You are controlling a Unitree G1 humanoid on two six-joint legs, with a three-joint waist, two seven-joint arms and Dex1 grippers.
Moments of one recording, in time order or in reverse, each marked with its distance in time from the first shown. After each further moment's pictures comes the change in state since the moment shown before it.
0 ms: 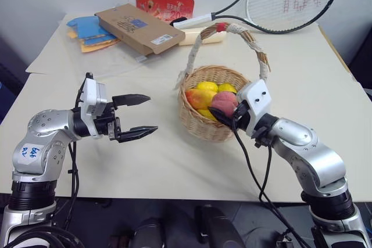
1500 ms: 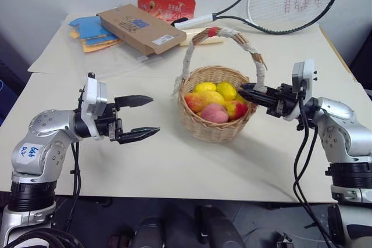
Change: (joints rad) left arm 0.002 0.001 0.000 -0.031 -0.046 0.059 0.004; right arm -0.097 -0.184 -0.249 0.519 0.256 -0.271 0.677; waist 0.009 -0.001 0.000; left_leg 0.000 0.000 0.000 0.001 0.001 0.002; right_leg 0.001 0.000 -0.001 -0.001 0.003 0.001
